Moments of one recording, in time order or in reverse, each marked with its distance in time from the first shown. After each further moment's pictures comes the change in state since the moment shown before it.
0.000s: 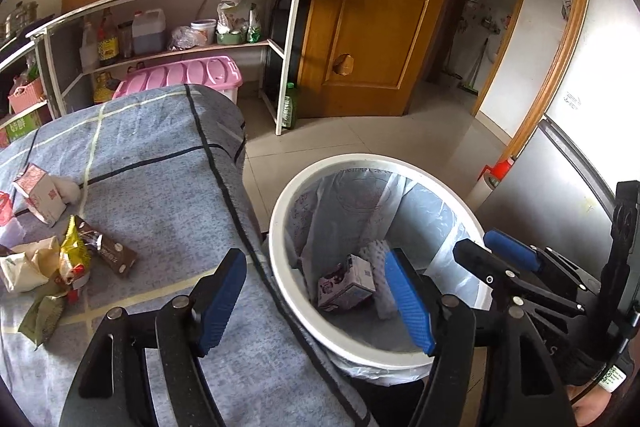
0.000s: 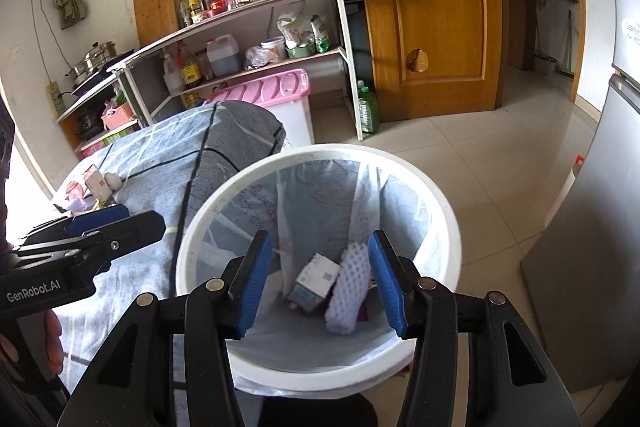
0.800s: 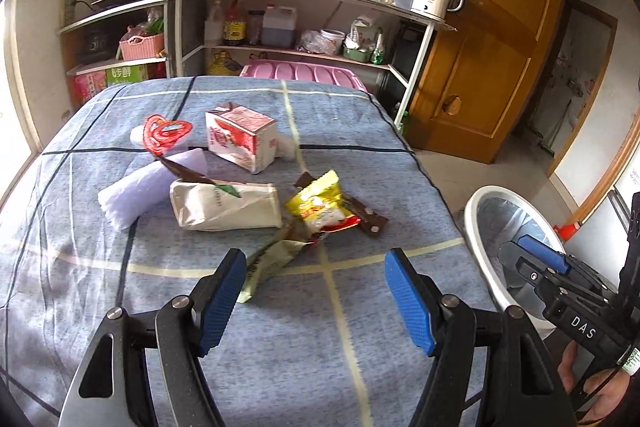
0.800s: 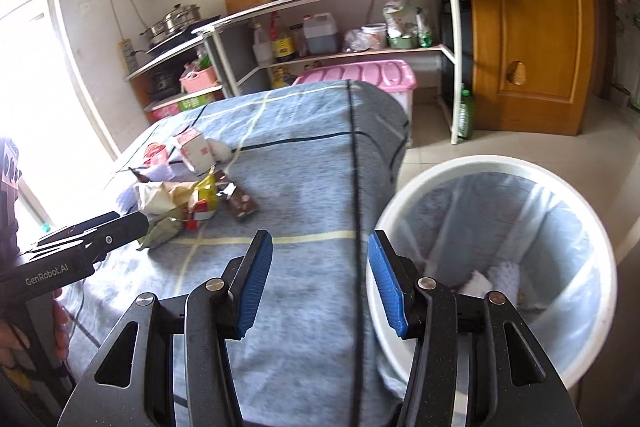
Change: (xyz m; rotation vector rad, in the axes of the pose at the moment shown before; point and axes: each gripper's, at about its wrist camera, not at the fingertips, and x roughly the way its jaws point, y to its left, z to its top) left arm -0.082 0.162 -0.050 -0.250 -0.081 0.249; right arm 0.041 0.145 0.002 -0.185 0.063 0.250
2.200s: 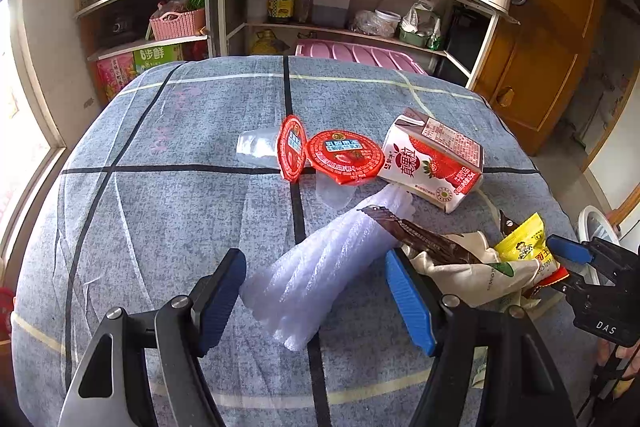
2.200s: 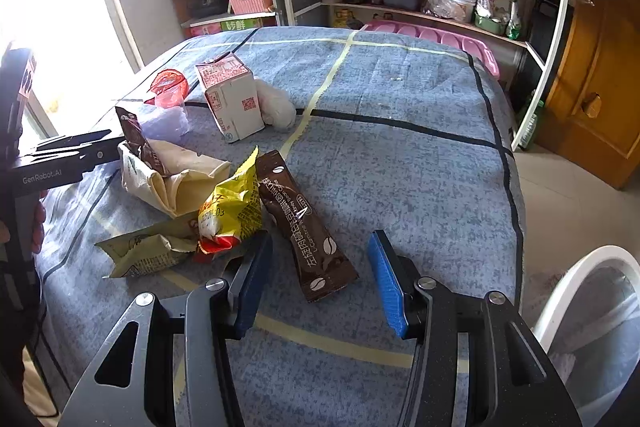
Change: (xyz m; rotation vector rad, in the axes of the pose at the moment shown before) left arm 0.078 0.151 0.052 -0.012 0.088 0.090; right arm 0.125 0.064 0.032 -0.216 0.206 0.066
